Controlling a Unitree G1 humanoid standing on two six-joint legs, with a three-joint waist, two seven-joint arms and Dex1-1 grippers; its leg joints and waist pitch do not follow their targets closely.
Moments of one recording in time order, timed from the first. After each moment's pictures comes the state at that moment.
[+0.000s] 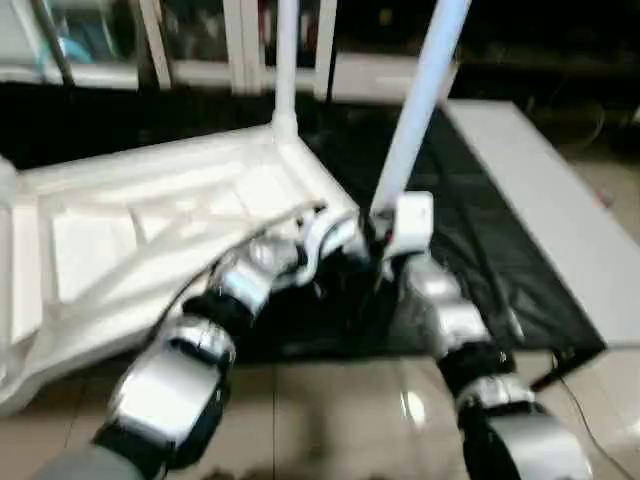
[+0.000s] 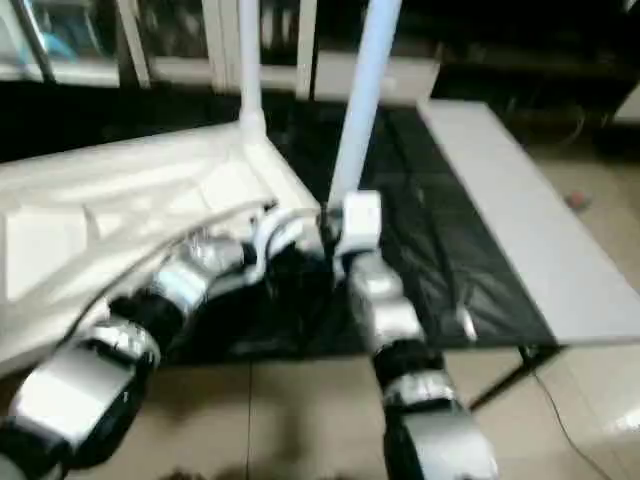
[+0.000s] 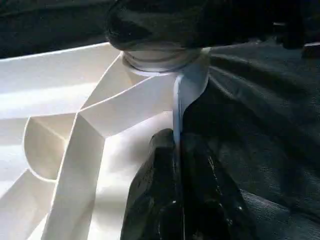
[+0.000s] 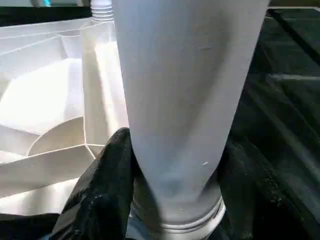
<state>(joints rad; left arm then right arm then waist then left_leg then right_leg) -0.90 0.11 -0.31 1.02 0.22 0.07 -0.64 -0.67 0.00 -0.03 0.81 0.13 0.01 0.14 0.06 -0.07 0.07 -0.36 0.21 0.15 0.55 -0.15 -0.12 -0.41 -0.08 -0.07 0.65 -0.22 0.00</state>
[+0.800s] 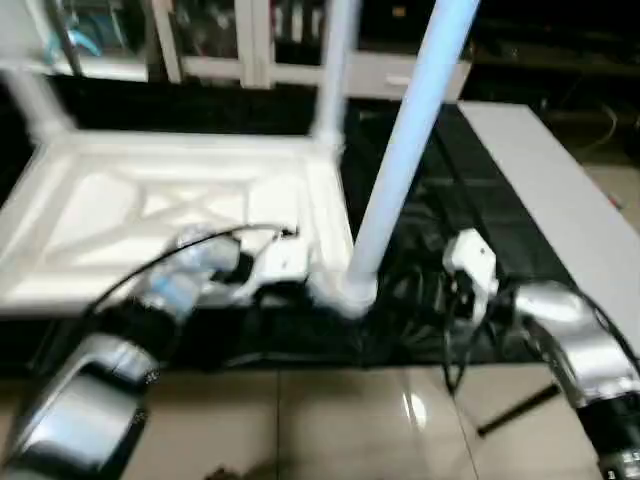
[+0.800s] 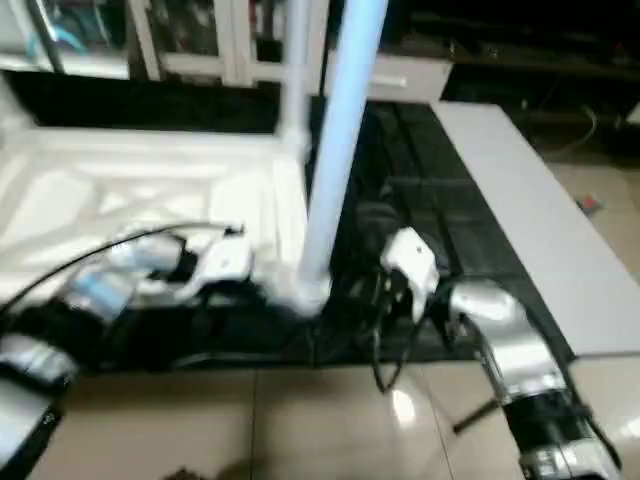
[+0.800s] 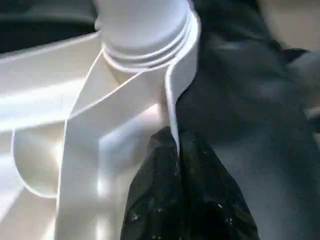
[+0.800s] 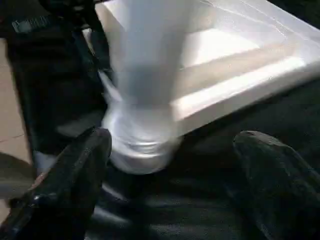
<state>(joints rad) -0.72 0.43 -0.42 0.65 0.16 -0.09 -1.31 -0.35 -0.51 0.15 0.29 0.22 0.08 1.03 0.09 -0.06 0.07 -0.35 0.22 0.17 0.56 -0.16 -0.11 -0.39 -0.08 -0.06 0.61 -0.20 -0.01</state>
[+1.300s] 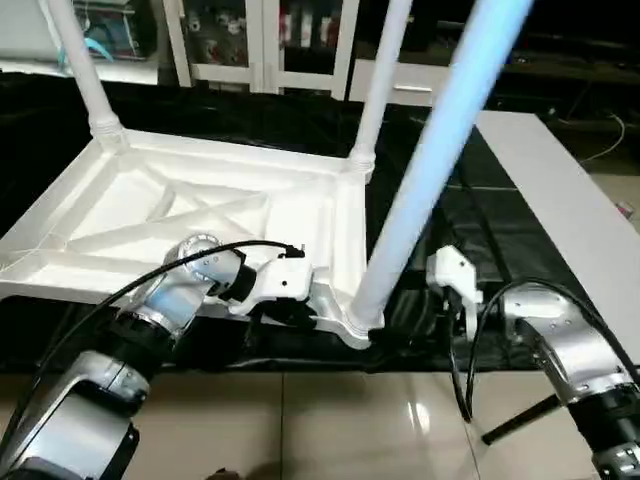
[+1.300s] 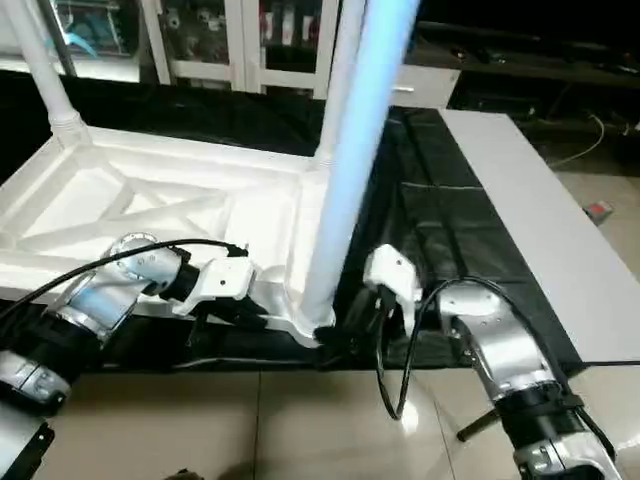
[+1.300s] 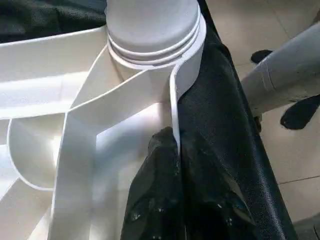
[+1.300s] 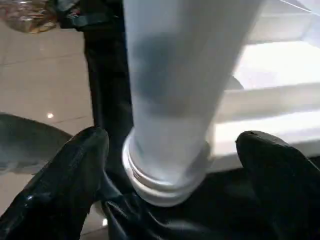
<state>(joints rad) -0.68 0.43 -0.43 0.56 0.15 -0.07 -1.35 -0.40 -0.50 0.24 0.30 0.23 0.12 1.19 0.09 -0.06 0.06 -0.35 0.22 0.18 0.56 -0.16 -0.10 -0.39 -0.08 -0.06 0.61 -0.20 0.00</state>
